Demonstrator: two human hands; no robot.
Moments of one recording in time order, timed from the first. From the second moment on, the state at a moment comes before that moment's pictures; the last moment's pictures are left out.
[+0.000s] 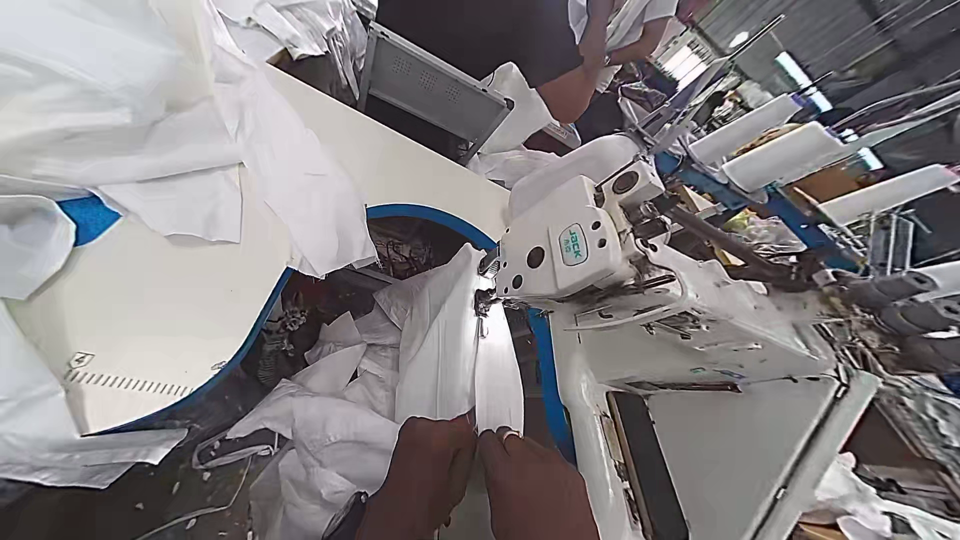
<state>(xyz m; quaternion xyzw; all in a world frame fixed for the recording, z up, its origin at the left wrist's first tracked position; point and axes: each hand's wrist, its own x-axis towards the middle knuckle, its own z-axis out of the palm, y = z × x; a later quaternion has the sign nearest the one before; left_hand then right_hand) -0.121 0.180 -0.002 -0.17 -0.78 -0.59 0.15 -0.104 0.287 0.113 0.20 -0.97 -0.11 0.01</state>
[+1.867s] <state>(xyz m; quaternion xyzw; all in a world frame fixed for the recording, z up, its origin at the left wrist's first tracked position) -0.111 0.184 0.003 -0.12 -0.79 -0.57 0.19 -0.092 0.279 0.099 0.15 -0.98 -0.10 0.10</state>
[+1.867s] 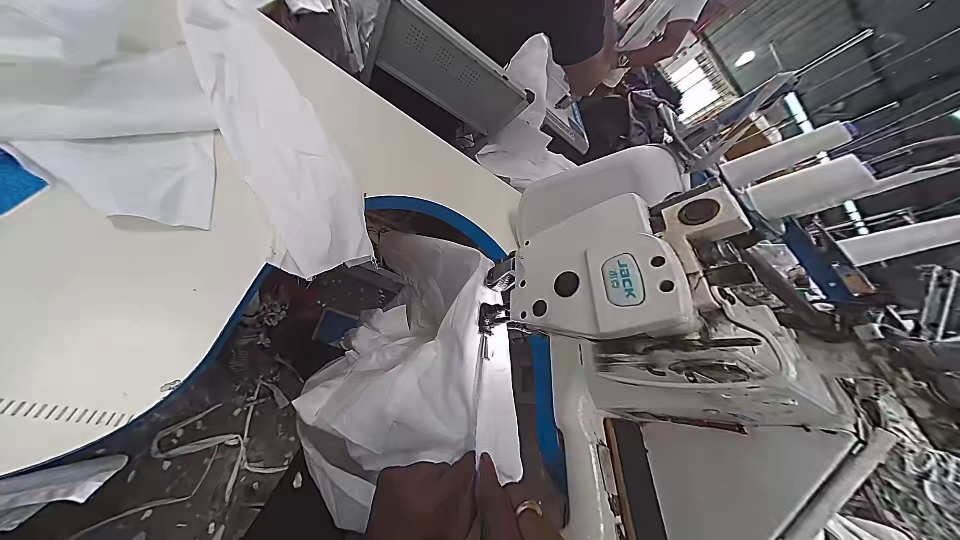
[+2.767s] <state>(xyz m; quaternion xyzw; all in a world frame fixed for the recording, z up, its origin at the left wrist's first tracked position) -0.155 0.120 -0.006 -0.07 -0.78 -0.62 -0.01 -0.091 0.407 0.054 0.10 -0.86 0.48 -0.13</state>
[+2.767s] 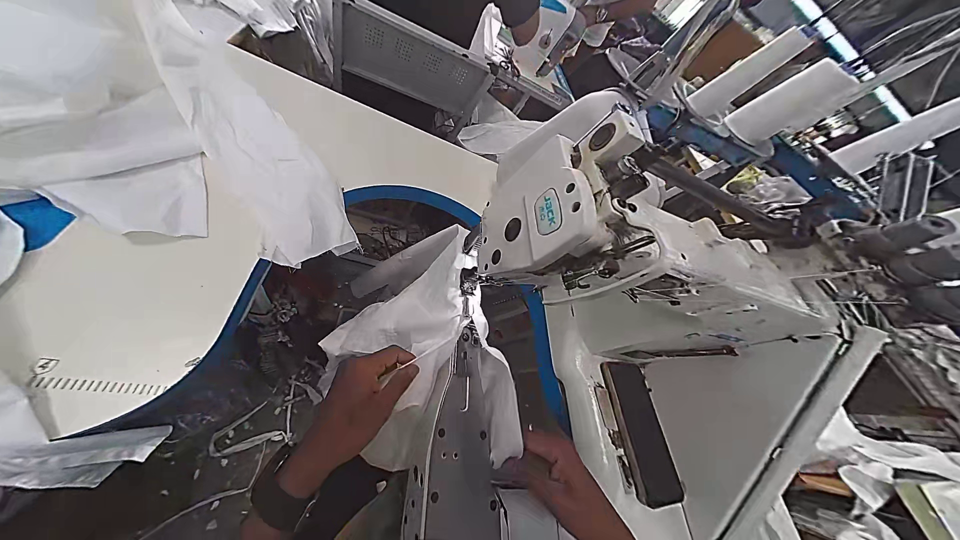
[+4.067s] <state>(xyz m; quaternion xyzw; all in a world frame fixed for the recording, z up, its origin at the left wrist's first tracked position) -0.128 0.178 0.011 -0.18 -0.83 -0.45 0.26 -0.097 0.330 0.065 0.17 -0.96 0.13 0.20</state>
